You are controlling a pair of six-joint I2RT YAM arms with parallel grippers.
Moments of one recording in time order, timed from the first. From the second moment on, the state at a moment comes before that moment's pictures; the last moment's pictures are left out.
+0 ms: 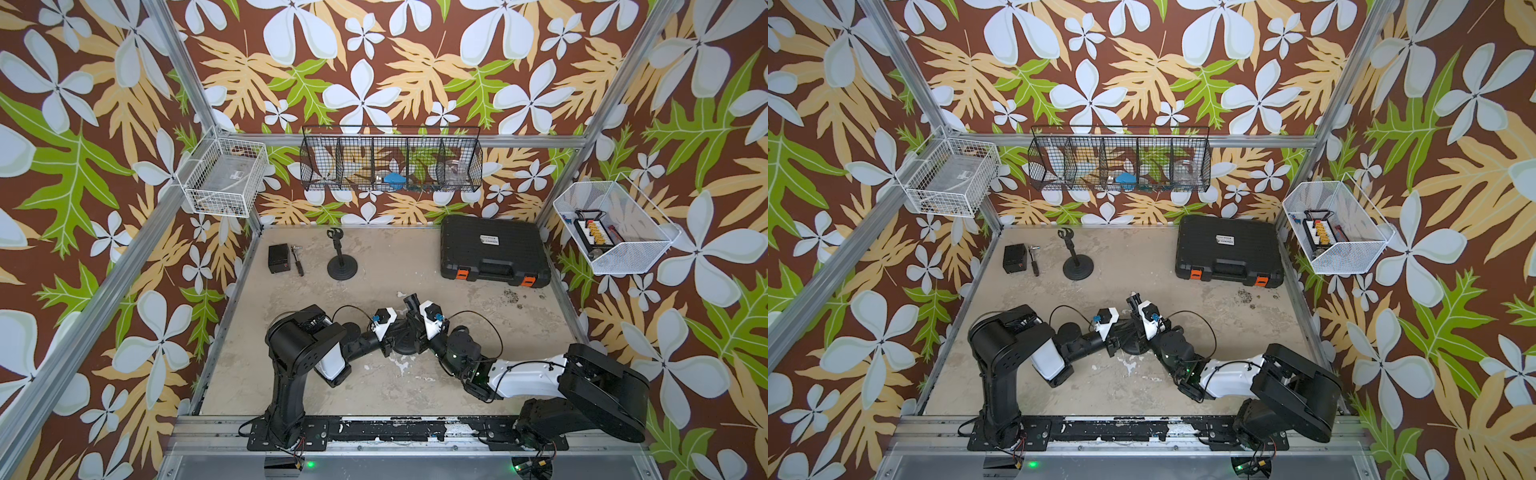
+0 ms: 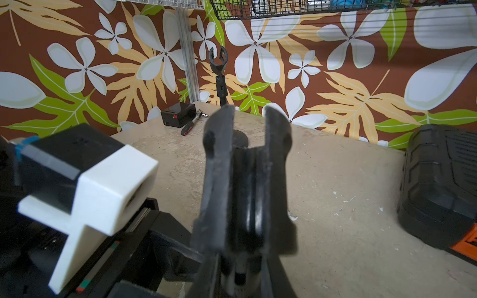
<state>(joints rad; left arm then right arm) -0.69 1.96 0.35 1.56 0.39 -0.07 0.96 1.45 0.36 0.95 0.37 0.07</state>
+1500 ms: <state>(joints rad) -0.69 1.99 0.34 1.57 0.41 -0.04 0.64 1.40 0.51 0.62 -0.49 -0.12</state>
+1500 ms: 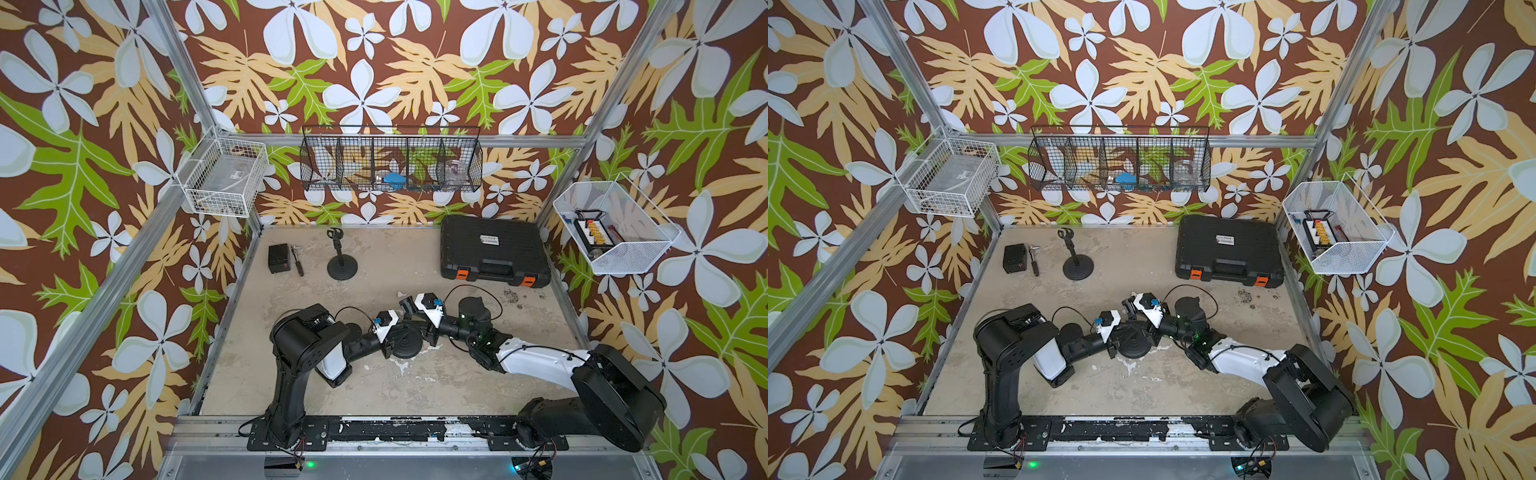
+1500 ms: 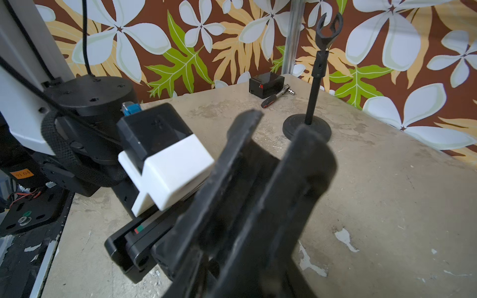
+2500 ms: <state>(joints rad) -0.57 1.33 0.08 1.50 0.29 -0.74 0.64 1.35 0.74 0.43 -0.36 0.02</state>
